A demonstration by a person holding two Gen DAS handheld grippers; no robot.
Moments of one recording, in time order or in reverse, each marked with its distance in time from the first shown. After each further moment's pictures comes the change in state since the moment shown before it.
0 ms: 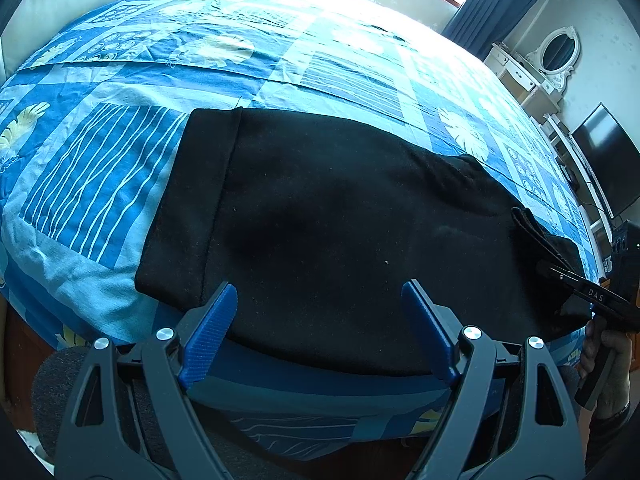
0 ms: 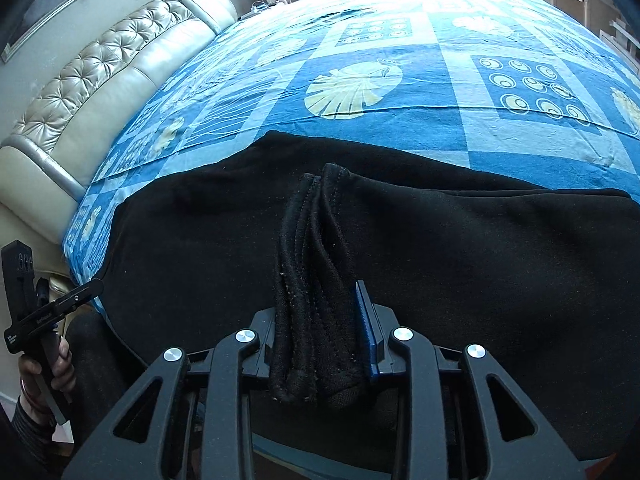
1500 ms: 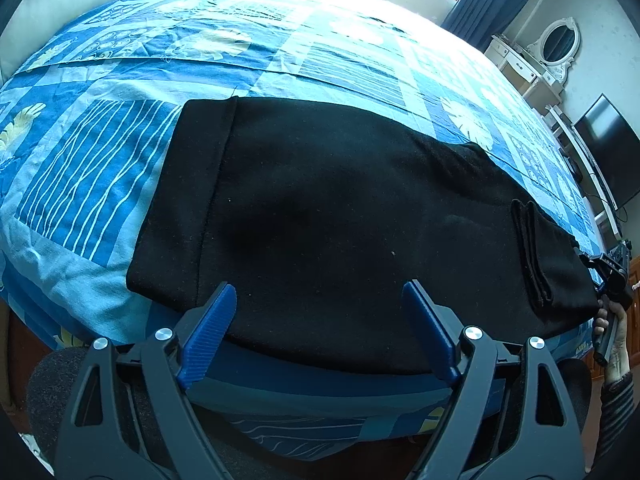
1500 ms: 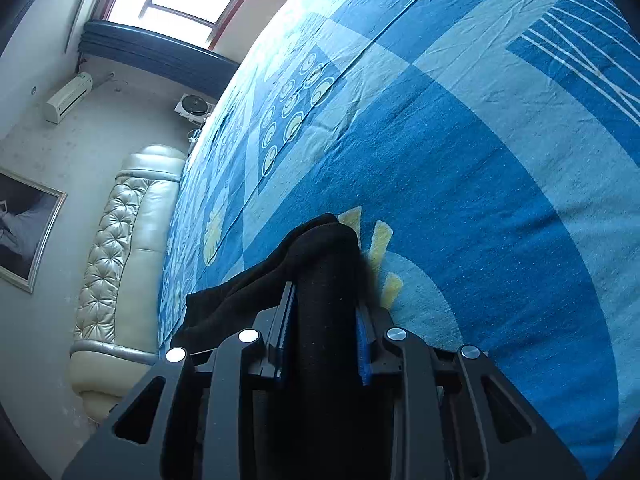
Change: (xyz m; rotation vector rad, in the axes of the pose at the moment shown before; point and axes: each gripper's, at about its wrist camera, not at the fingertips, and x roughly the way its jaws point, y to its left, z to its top) left arm 0.008 -0.002 -0.003 0.021 0.013 0.010; right arm -0.048 -0.233 -0.024 0.620 -0.215 0.286
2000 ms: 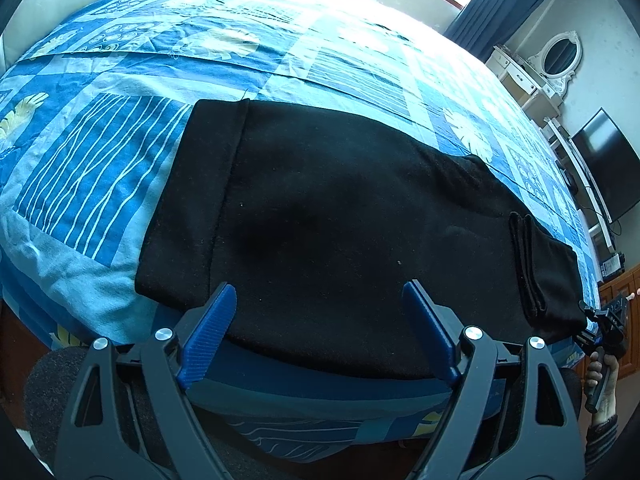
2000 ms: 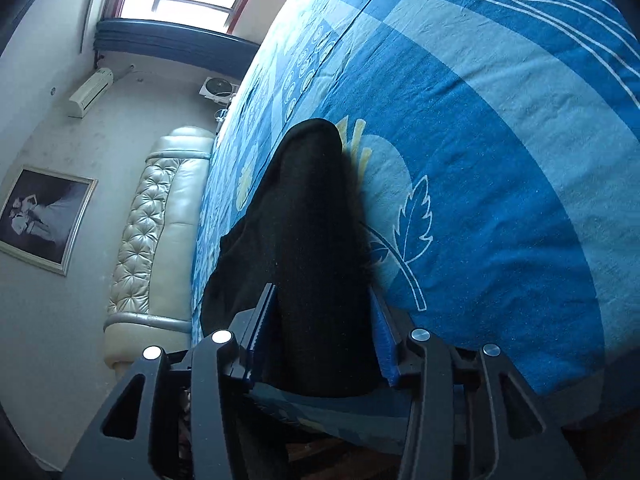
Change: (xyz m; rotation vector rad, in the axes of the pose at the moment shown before) left arm 0.000 0.009 0.002 -0.035 -0.009 -0.021; right arm -0.036 -0.025 -0.052 -0.042 0.107 0.011
